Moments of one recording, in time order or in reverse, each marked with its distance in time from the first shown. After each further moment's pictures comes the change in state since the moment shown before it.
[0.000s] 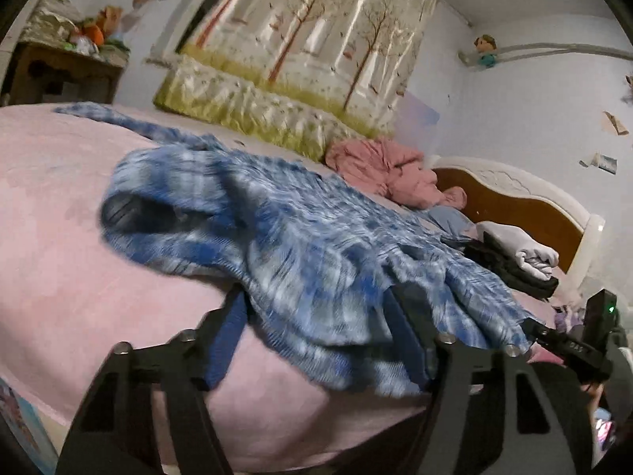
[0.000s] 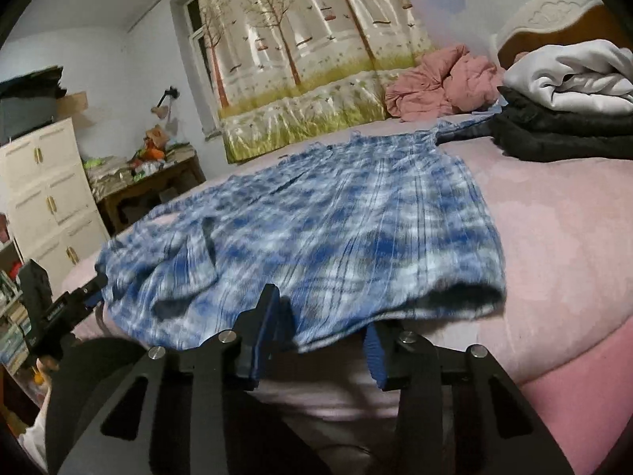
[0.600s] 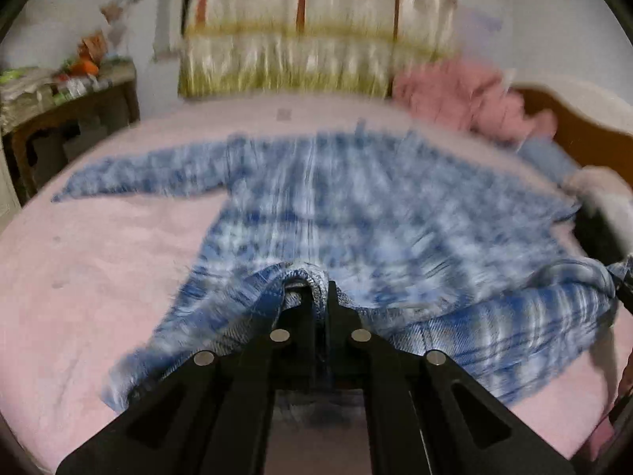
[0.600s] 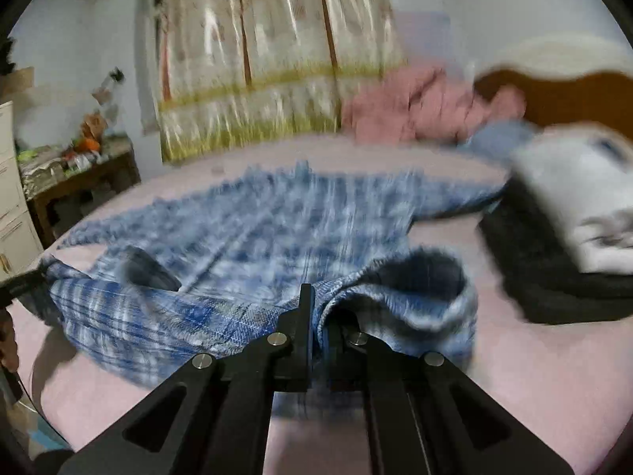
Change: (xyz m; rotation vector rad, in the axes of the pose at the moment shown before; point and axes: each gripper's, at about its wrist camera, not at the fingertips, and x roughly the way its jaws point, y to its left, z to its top) left arm 0.176 -0.016 0.146 0.179 0.320 0.383; right arm 0.126 0.012 0.150 -0.052 0.098 -0.243
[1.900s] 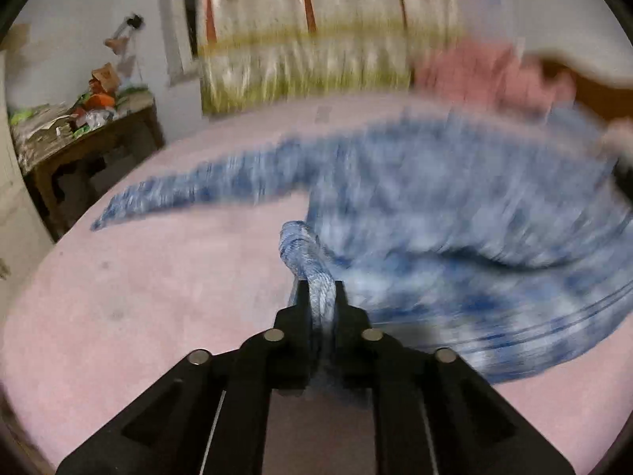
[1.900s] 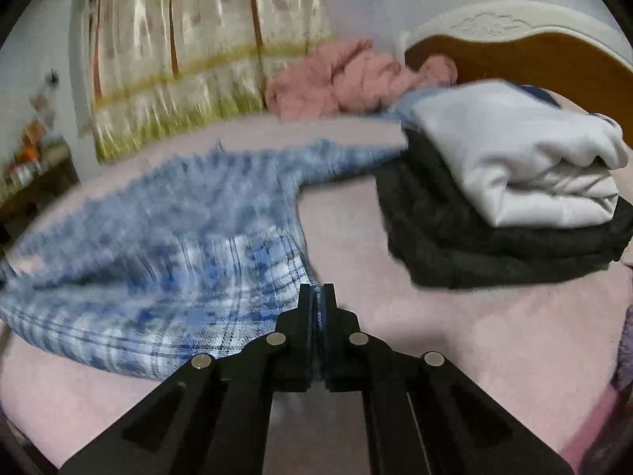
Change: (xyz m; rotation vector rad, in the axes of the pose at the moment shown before) left arm 0.004 0.076 -0.028 0.157 0.008 0.196; right arm -0.008 -0.075 -0.028 0.070 0.065 -0.253
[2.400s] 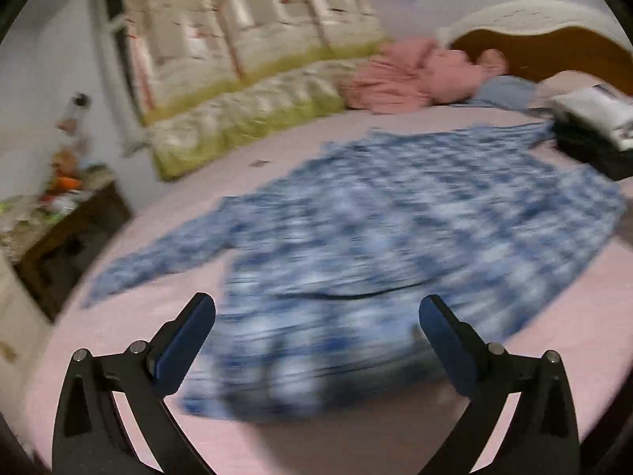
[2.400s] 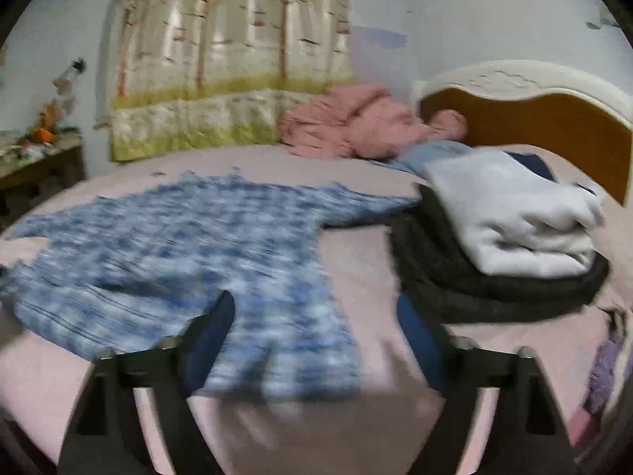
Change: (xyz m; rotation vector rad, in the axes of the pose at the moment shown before) left arm -0.074 -0.084 0.012 0.216 -0.185 -0.175; right arm -0.058 0.039 0.007 -0.098 -0.179 0.021
